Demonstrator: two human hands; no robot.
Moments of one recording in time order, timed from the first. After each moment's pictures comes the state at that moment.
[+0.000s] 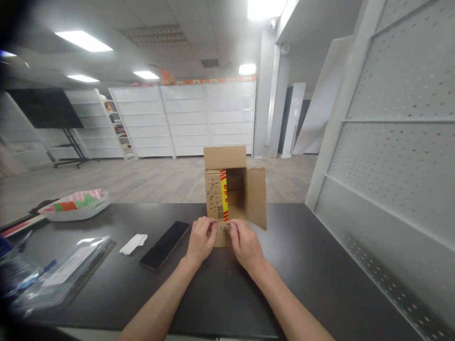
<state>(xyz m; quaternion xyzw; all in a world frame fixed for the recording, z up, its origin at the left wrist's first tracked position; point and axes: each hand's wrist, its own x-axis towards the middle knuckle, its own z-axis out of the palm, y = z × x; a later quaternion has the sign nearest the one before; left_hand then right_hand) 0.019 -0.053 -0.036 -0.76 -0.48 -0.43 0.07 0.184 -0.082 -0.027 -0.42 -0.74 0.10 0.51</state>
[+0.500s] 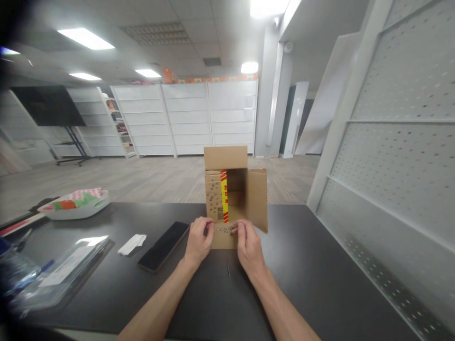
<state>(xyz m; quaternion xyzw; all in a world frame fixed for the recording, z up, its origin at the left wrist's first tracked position) 0.016 -0.046 -0.041 -0.74 -0.49 -0.46 0.03 0.182 -0.068 -0.048 -0.43 -0.63 0.18 0.62</state>
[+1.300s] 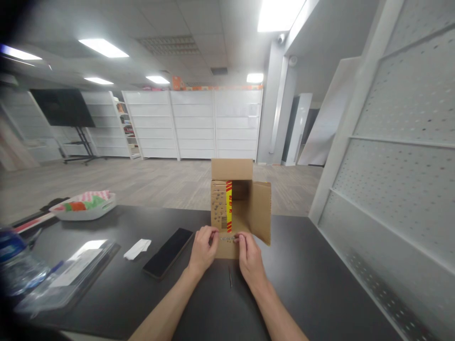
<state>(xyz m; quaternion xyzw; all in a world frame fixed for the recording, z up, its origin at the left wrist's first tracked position) 0.018 -0.048 -0.040 -0.73 -0.51 -0.45 0.01 0.184 -0.064 -0.057 -0.45 -0.66 0.18 0.57</state>
